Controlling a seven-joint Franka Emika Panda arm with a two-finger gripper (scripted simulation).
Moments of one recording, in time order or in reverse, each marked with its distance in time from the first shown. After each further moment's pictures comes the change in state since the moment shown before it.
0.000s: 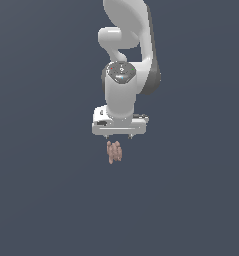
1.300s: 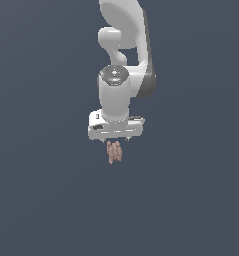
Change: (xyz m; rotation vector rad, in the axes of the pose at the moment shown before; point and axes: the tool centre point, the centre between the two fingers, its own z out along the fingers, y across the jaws) arm 0.012 0.013 0.007 0.012 0.039 -0.067
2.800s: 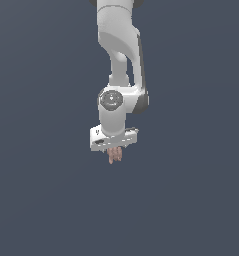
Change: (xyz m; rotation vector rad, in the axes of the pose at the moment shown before) arm -0.006 0.007 0.077 0.012 -0.010 -0.128
